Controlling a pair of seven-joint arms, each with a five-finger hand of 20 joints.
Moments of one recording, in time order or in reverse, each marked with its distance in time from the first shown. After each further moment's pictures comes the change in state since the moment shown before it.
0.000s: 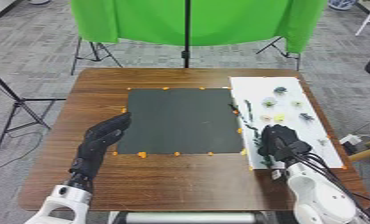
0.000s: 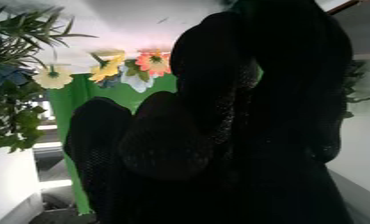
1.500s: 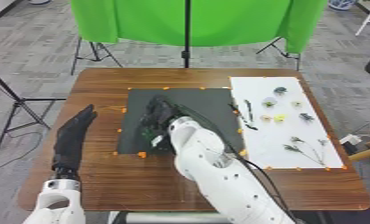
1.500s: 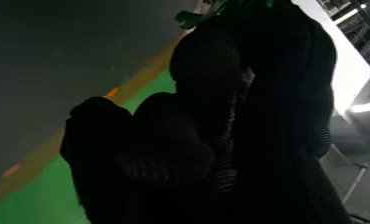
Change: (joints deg) left arm -5.4 11.2 4.3 11.0 -15.3 21.9 9.0; right arm 39.8 -30.4 -34.6 24.0 24.9 -3.0 9.8
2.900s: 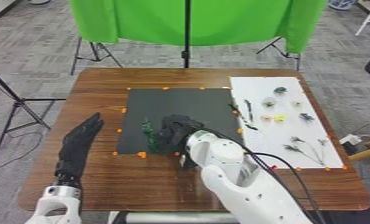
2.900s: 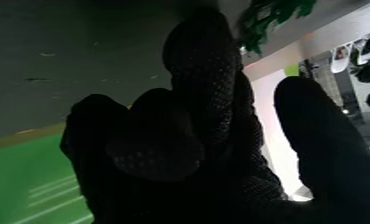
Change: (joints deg) left arm 2.6 -1.9 -2.5 -0.1 0.0 -6.9 -3.1; right arm -4.6 11.0 0.3 -10.5 -14.8 -18.8 -5.4
